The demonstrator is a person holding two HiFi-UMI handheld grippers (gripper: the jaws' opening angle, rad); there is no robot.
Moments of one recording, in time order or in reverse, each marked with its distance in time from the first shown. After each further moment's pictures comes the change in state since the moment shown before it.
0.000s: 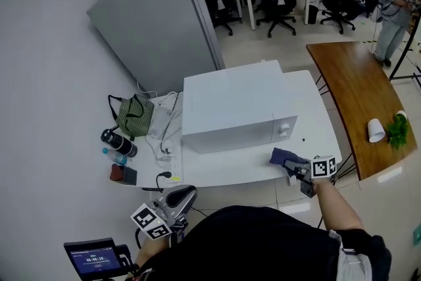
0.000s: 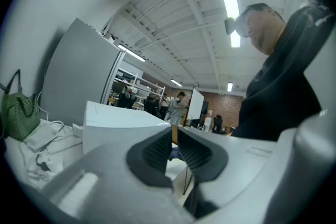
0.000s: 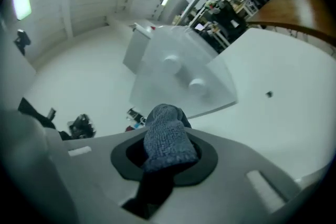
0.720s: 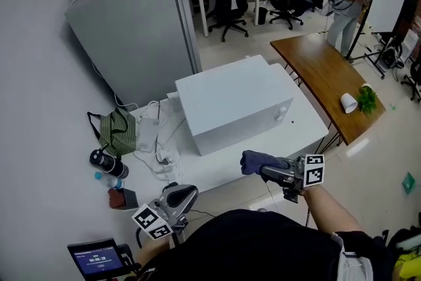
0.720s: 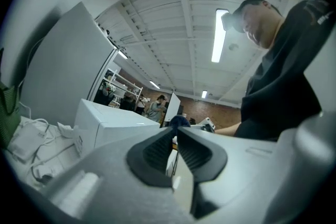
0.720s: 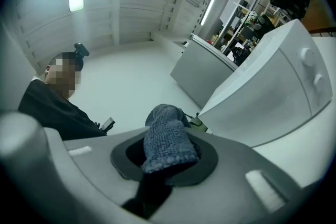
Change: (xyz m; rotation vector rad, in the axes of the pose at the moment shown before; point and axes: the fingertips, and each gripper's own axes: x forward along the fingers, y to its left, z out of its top) left arm -0.081 0.076 0.005 -0.020 -0.027 -0.304; right arm 0.076 0.272 0.003 -0.210 -0.272 0.277
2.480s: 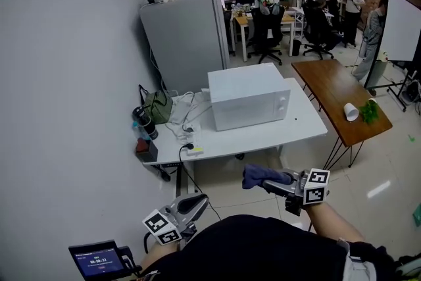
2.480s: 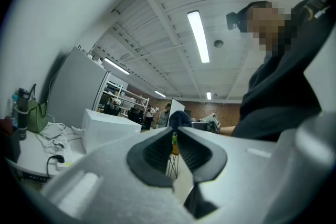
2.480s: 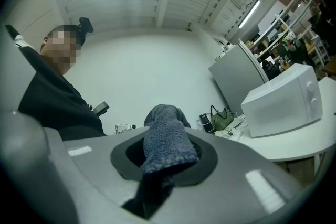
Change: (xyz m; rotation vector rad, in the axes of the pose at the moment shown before) left arm -0.091 -0.297 -0.045 0.109 -0.082 0.143; right arm -0.103 0.250 -0.109 -0.278 0.102 0.113
